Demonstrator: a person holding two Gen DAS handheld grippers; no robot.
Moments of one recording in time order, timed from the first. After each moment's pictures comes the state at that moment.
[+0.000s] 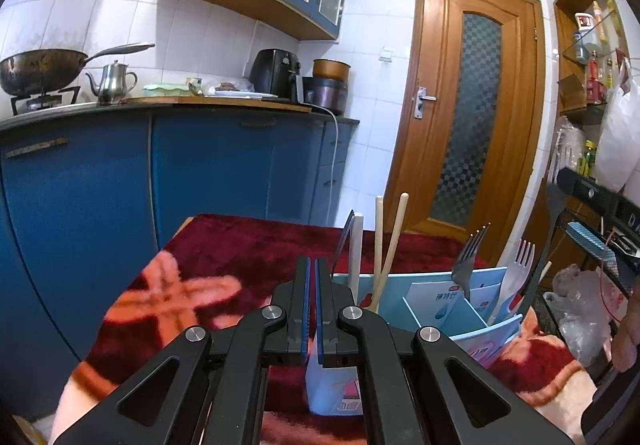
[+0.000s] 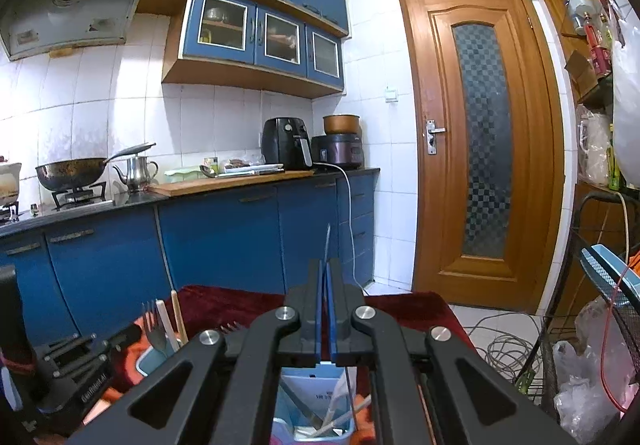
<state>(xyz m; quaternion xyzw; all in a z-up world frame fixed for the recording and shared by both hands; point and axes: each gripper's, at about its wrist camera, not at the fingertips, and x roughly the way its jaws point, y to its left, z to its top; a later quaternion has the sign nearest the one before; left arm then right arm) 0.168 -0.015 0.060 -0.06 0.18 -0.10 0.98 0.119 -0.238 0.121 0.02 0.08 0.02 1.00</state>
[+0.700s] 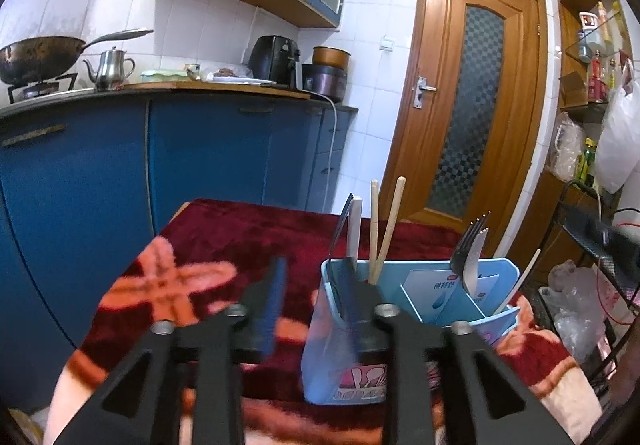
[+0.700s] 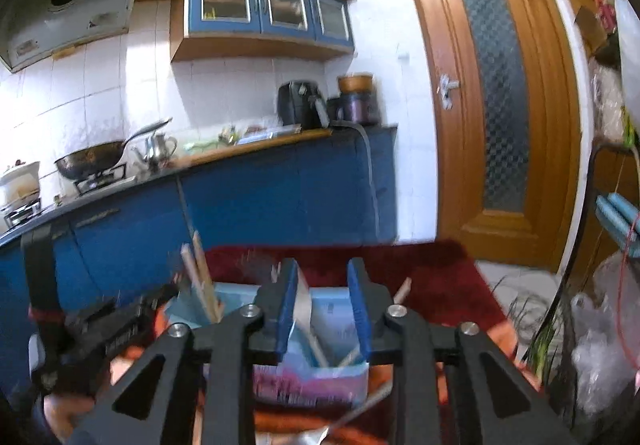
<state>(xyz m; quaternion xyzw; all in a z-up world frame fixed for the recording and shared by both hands) 0.169 -0.016 0.055 -0.06 0.20 -0.10 0.97 0.094 -0.248 0.083 0.06 0.18 0.07 0.98</state>
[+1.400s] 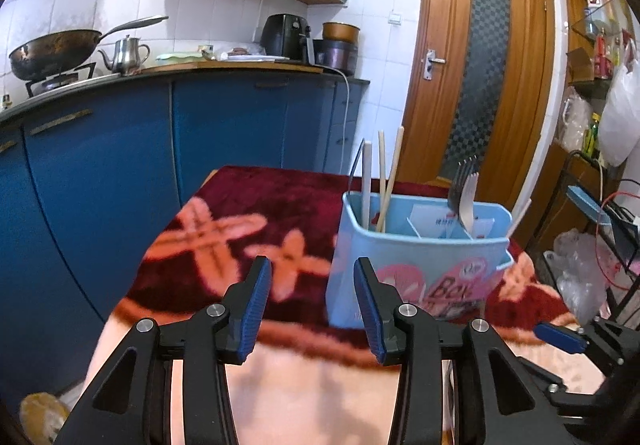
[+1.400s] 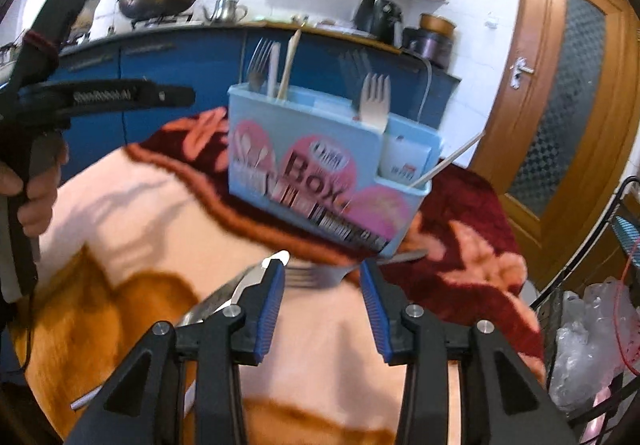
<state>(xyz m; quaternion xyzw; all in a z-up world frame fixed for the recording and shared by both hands) 0.116 -0.001 0.051 -0.04 0.25 -0.08 0.96 0.047 -0.203 0.000 -0.14 0.31 0.14 0.93</state>
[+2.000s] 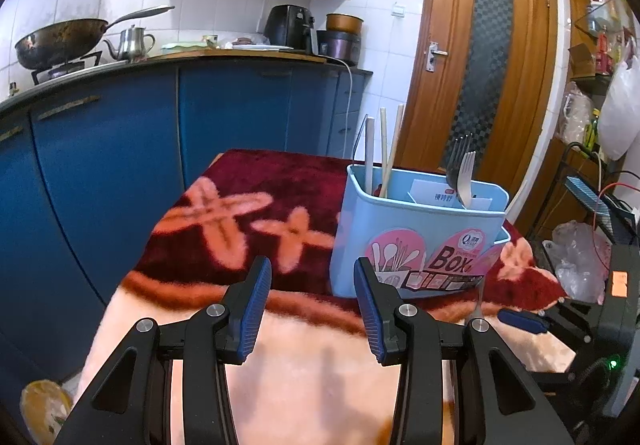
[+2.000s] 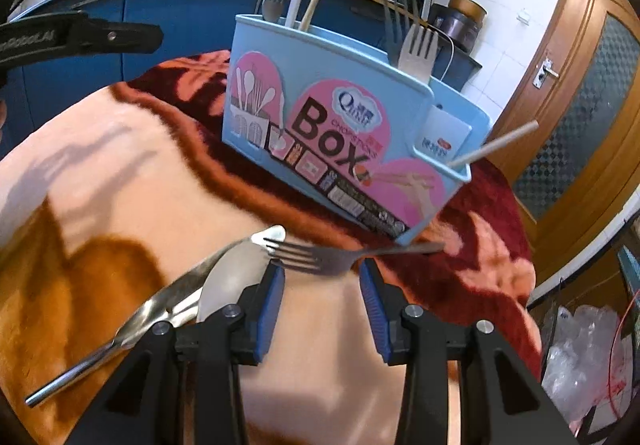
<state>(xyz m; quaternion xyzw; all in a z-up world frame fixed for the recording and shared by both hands) 0.101 0.004 0.042 -0.04 0.27 -0.08 0.96 0.083 -0.182 -0.022 -0.22 0.35 0.13 0.90</state>
